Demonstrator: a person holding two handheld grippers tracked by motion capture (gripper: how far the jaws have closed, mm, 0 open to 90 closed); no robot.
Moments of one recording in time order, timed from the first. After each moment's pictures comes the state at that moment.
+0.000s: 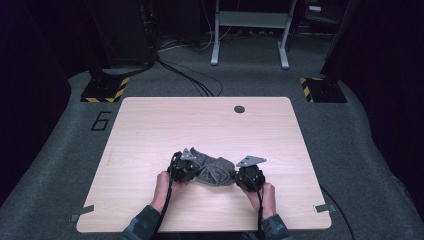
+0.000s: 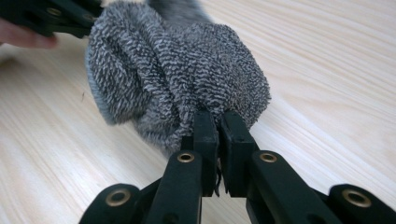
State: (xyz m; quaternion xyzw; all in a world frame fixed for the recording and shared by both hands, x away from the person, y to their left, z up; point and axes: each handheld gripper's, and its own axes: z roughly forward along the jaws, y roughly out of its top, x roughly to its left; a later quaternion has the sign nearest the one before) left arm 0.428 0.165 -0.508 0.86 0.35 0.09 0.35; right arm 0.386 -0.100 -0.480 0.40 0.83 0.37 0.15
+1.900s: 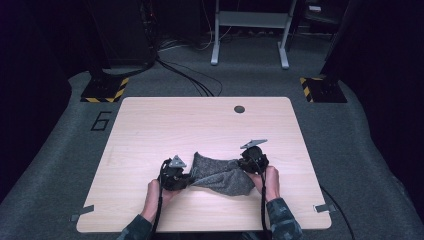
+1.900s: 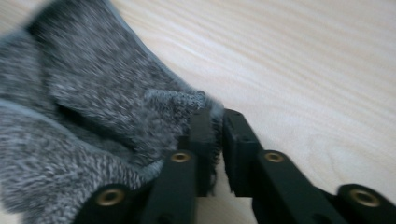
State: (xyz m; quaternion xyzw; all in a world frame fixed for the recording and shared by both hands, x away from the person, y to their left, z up) left arm 0.401 0.189 -0.505 0.86 0.36 0.07 0.36; right arm 0.446 -0.110 -0.481 0.44 0.84 0.30 0.14
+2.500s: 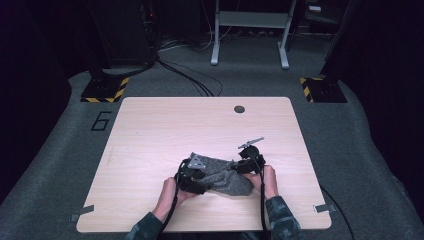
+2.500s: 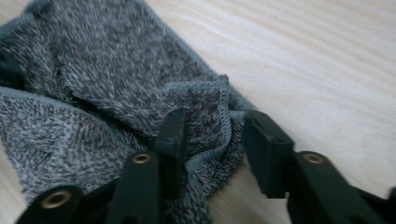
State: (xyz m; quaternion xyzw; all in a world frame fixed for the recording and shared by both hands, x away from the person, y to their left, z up) left arm 0.396 0.132 -0.498 0.89 0.29 0.06 0.35; right arm 0.458 -0.106 -0.494 0.44 0.85 0.29 0.06
